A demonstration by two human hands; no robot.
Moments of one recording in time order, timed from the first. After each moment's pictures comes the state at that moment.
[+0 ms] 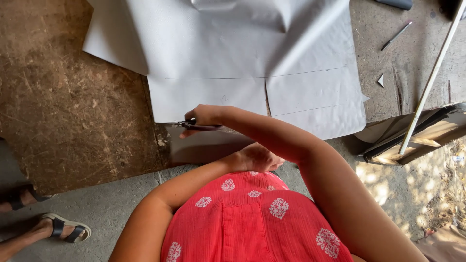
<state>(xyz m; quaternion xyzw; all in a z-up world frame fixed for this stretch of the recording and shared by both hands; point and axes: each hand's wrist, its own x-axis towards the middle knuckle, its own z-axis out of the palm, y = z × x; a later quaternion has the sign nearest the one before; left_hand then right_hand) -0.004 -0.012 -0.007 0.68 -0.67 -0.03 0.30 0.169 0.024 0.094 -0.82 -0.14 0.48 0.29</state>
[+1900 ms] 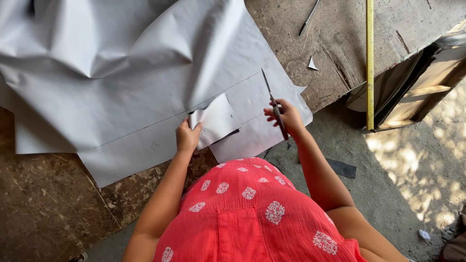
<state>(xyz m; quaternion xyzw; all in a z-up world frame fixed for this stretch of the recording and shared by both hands) 0.130 -0.095 -0.003 0.89 -0.03 -0.22 0.41 -0.029 -0.401 0.049 -0.67 0.36 -0.03 0.65</state>
